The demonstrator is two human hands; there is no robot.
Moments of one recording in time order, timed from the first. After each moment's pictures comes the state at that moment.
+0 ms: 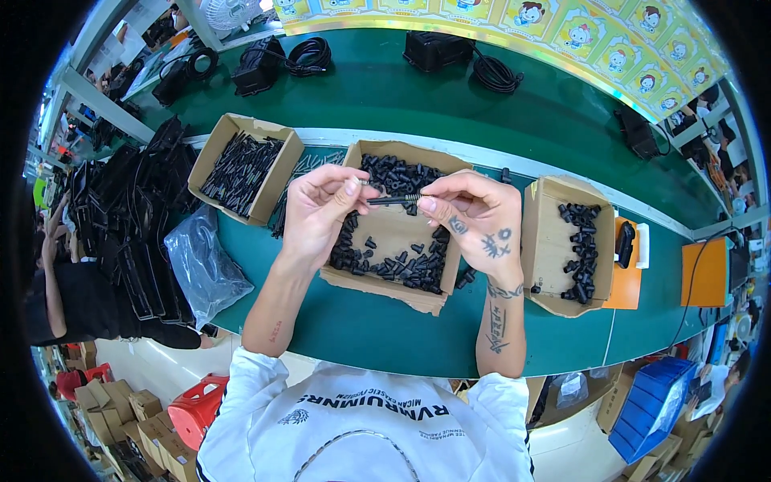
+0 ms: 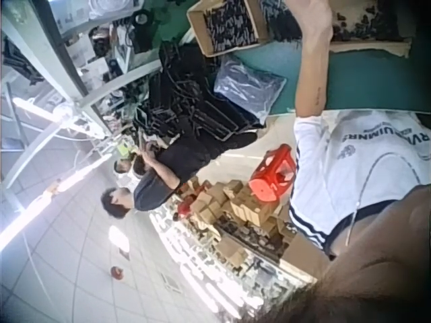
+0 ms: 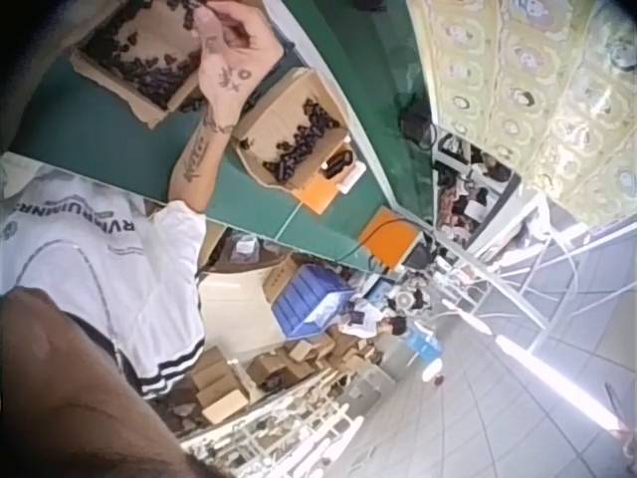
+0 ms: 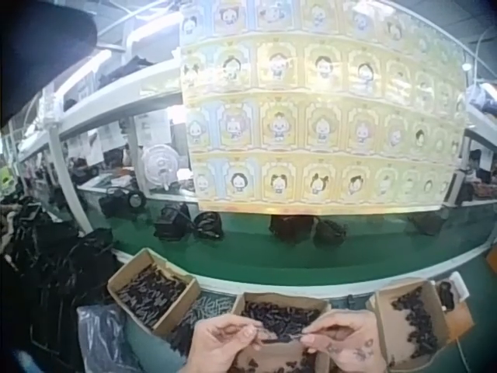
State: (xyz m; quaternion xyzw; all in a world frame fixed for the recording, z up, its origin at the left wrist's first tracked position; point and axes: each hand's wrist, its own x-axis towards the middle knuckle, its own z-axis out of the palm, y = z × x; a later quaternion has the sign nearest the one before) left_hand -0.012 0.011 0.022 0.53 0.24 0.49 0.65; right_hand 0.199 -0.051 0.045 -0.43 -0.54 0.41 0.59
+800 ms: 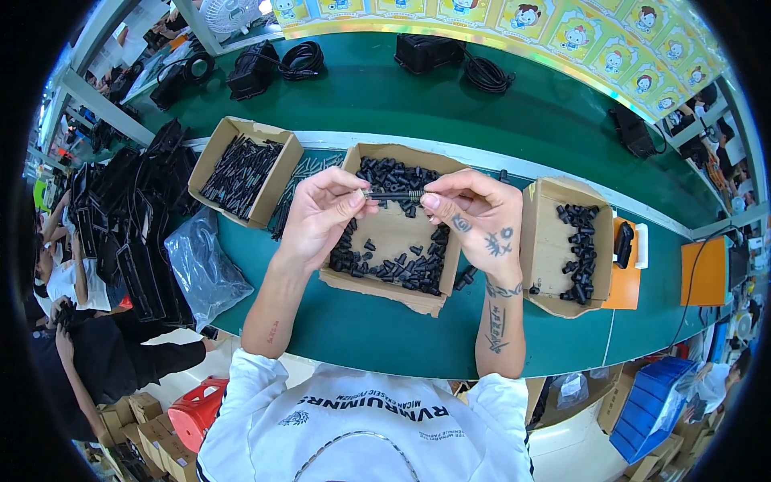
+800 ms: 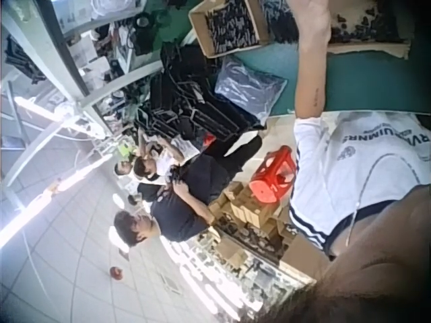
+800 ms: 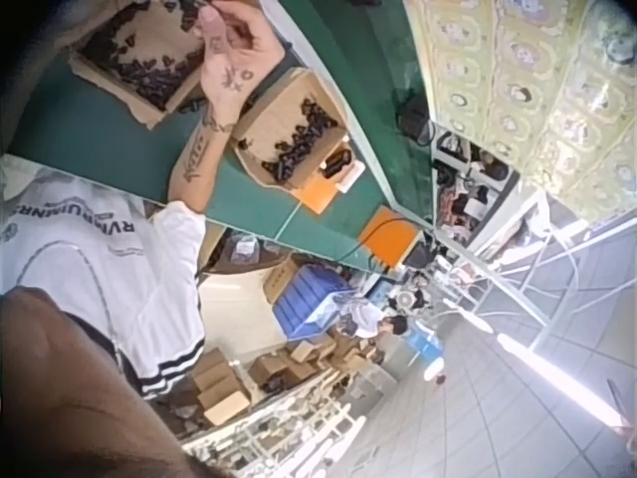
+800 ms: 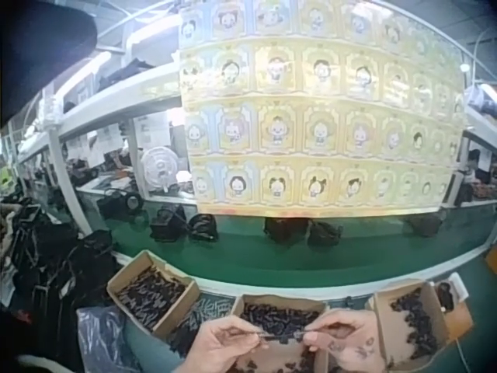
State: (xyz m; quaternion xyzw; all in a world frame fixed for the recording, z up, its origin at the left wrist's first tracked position) left_hand -0.017 0.015 0.018 0.47 0.21 0.45 0.73; right_hand 0.202 -0.049 0.042 -0.41 -0.53 0.42 0.62
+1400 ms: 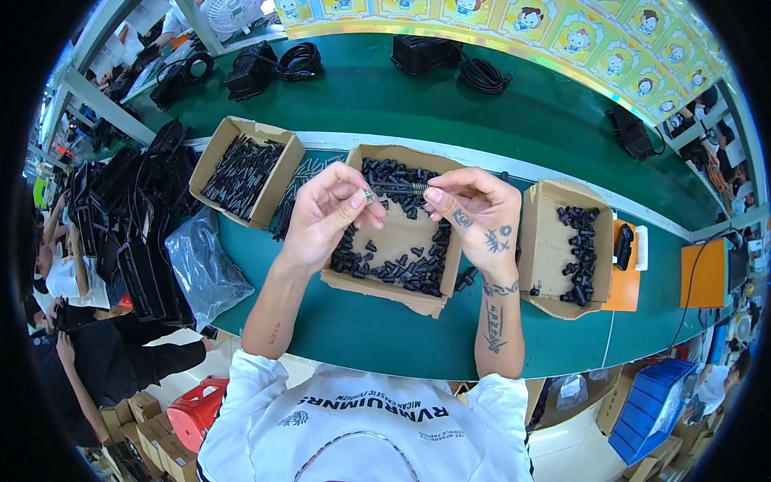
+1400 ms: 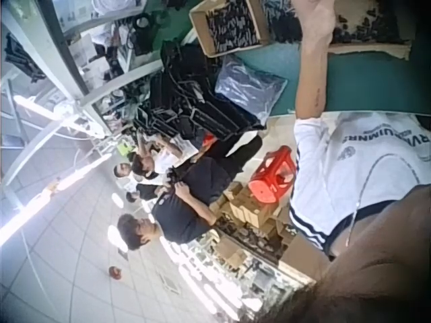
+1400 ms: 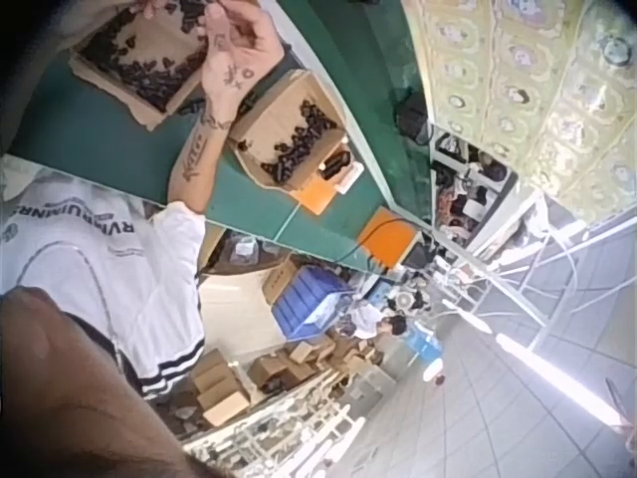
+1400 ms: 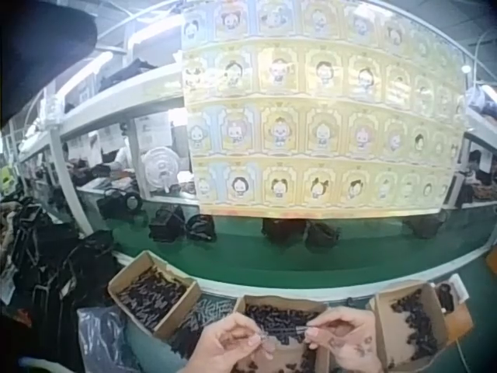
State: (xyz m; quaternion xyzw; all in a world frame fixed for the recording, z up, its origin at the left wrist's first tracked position) left_hand -0.017 0.013 0.025 0.55 0.18 0.45 0.68; right_hand 0.197 -0.044 0.037 -0.42 -0.49 0.41 0.64
